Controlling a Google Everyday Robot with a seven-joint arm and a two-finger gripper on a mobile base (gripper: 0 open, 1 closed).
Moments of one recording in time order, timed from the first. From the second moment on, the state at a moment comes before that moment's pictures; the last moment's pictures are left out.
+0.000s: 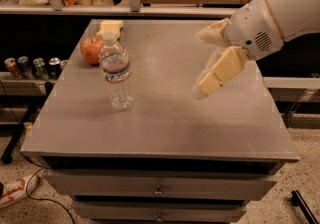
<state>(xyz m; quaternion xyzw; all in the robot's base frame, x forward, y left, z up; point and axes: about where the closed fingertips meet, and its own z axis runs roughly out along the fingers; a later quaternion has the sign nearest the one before) 0.478 -0.085 0.968 -0.57 0.70 0.27 0.33</state>
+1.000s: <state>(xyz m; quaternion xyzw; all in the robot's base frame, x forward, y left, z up) 0.523 0.040 0.956 -0.50 0.65 0.36 0.44</state>
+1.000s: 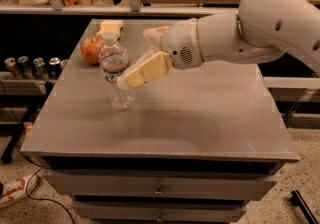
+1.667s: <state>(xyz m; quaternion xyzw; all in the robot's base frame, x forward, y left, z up) 0.524 0.107 0.942 -0.49 0.60 0.42 0.48</state>
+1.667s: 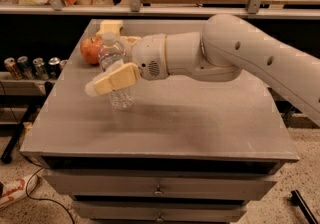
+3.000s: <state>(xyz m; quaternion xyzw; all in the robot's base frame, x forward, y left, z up) 0.527 0.132 0.921 -0.47 0.56 0.47 0.49</state>
